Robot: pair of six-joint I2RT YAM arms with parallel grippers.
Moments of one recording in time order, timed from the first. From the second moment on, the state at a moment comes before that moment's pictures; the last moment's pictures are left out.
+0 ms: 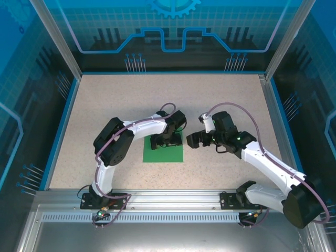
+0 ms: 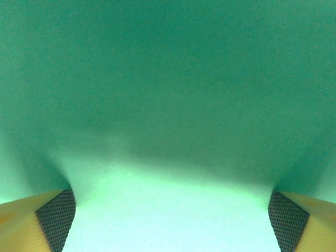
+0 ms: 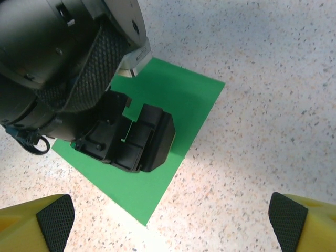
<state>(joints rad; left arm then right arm) -0.73 2.03 1.43 -0.94 -0.03 -0.99 0.52 1.09 0.76 -0.46 -0.24 0.24</state>
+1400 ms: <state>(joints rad) -0.17 1.27 0.76 -0.74 0.36 -0.61 0.95 1.86 1.37 -0.68 0.16 0.81</state>
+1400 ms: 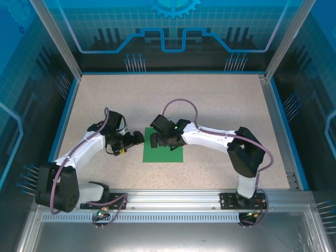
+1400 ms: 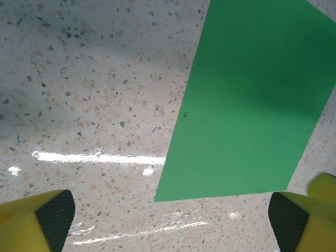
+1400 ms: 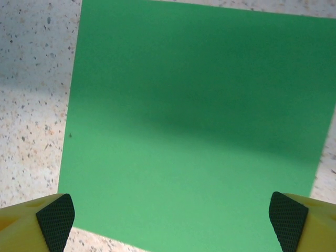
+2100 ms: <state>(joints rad) -0.16 1.22 0.72 -0.72 0.33 -0.61 0.96 2.08 1.52 -0.77 0.20 0.91</state>
